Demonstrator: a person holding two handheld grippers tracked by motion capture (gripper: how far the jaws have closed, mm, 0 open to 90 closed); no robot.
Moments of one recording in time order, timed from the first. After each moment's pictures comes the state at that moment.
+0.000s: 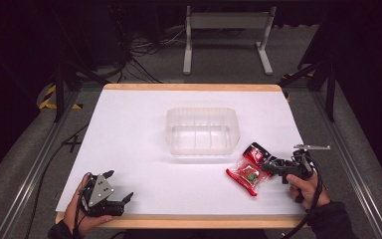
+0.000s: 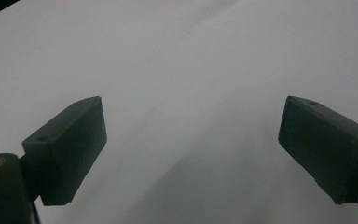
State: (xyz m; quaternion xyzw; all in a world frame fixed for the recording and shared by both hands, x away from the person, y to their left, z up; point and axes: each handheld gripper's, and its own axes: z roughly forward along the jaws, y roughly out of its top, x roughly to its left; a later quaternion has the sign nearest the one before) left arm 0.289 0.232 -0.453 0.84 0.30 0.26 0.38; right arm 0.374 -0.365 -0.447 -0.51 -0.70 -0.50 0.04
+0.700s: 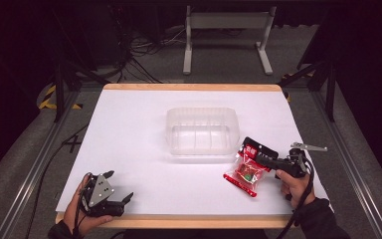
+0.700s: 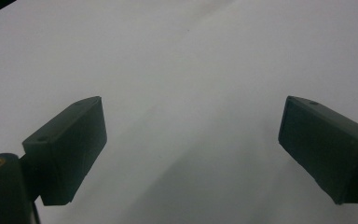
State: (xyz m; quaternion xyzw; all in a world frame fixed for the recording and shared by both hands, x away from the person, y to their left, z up) left arm 0.288 0.232 -0.453 0.84 0.29 0.27 0.37; right arm 0.368 -0.345 -0.437 -0.47 -0.69 -0.55 0.00
